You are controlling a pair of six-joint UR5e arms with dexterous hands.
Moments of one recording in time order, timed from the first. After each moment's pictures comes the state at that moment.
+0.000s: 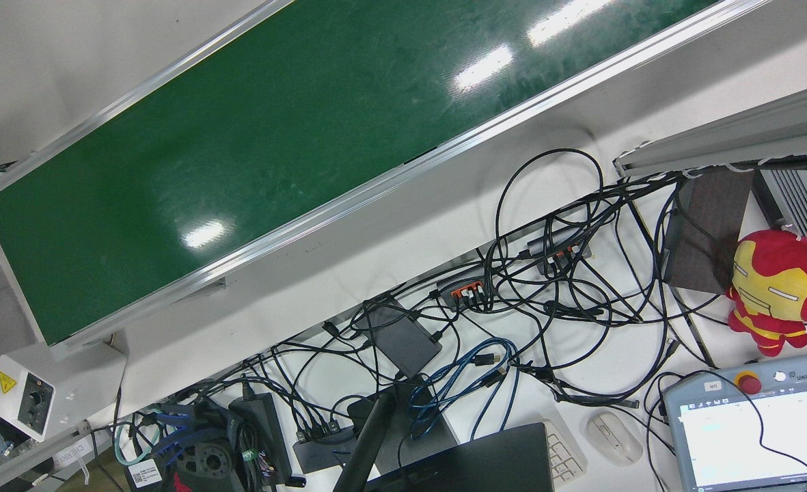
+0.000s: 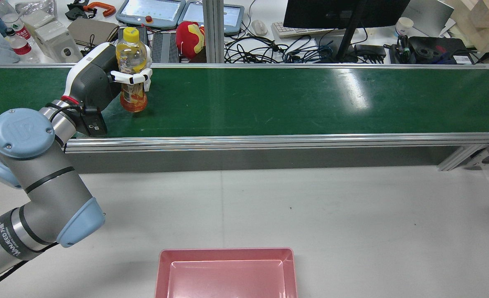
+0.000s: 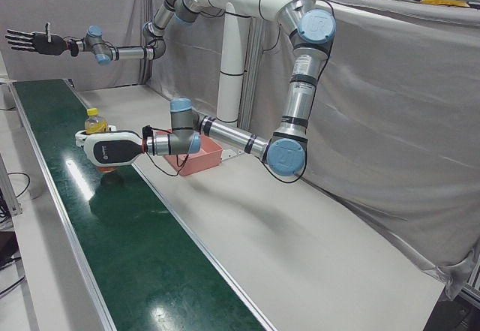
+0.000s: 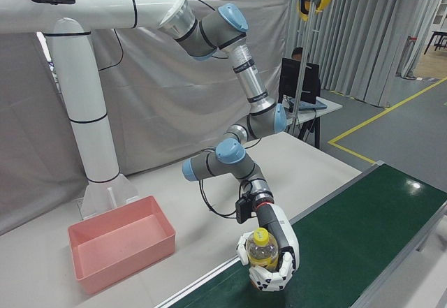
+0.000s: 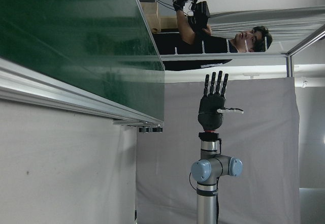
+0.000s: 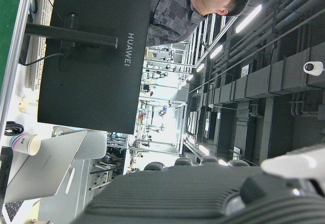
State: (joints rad) left arm -0.78 -2.19 -1.73 0.47 1.12 0.28; right arm 1.55 -1.52 1.58 -3.11 -1.57 -0.11
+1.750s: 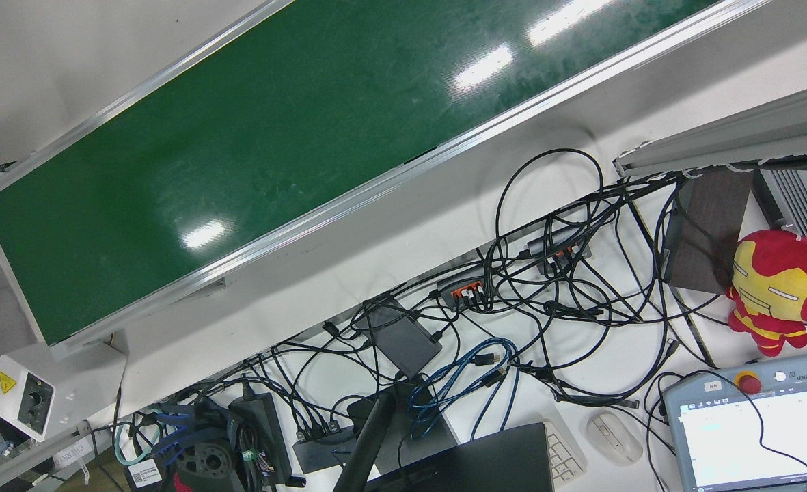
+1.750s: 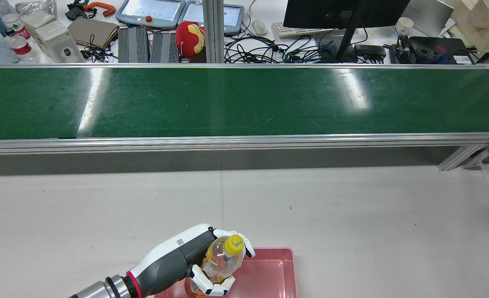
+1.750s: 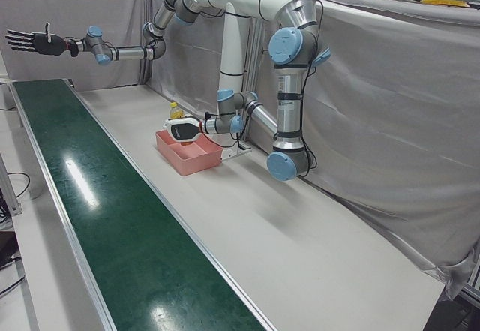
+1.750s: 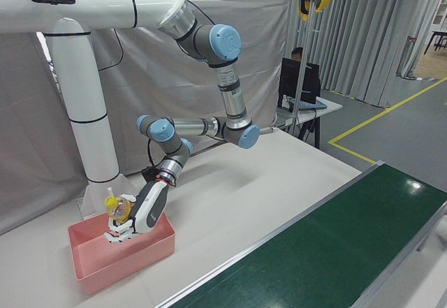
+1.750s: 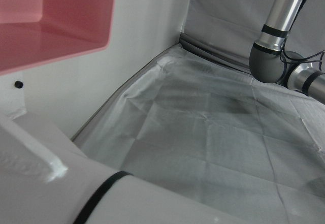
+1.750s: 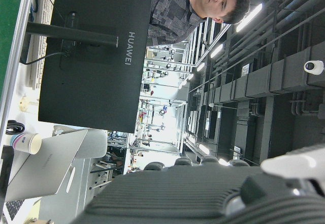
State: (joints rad) left arm -0.14 -2.07 -2.14 0.72 1.13 0.48; right arm 1.55 -1.52 1.57 -3.11 -1.57 -0.11
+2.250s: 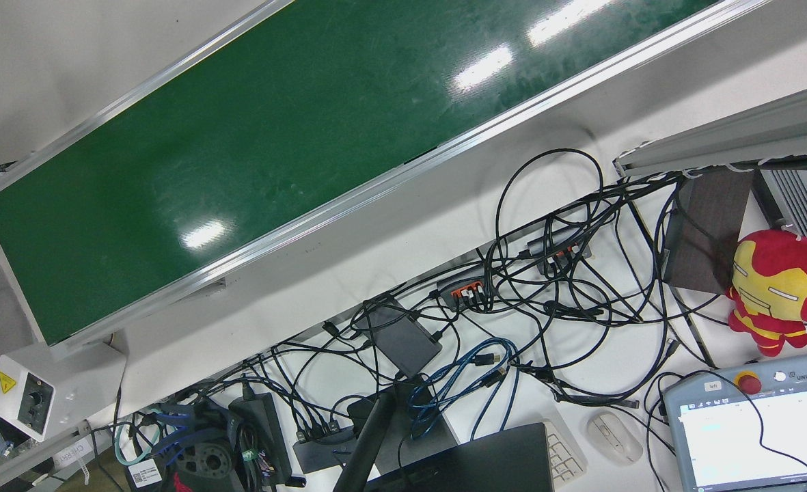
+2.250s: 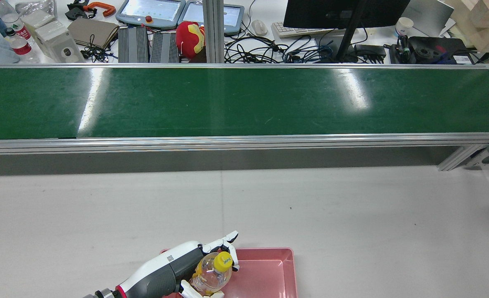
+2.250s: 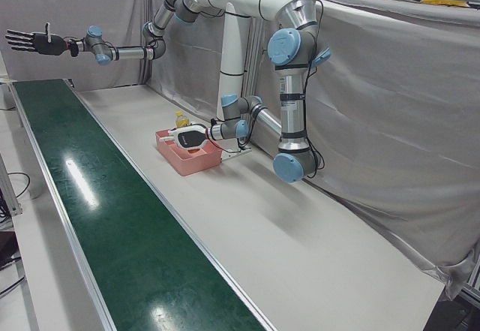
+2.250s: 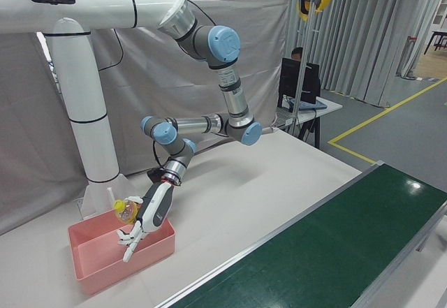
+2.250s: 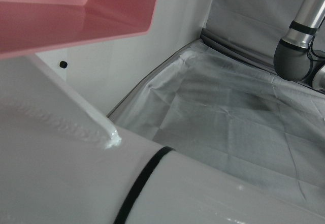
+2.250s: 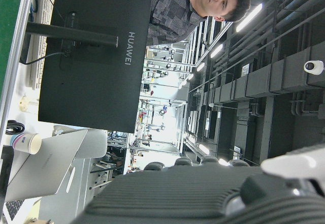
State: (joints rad) left arm -0.11 -2.01 -2.15 0.73 1.13 0.48; right arm 1.55 -1.52 1.57 -3.11 -1.57 -0.11
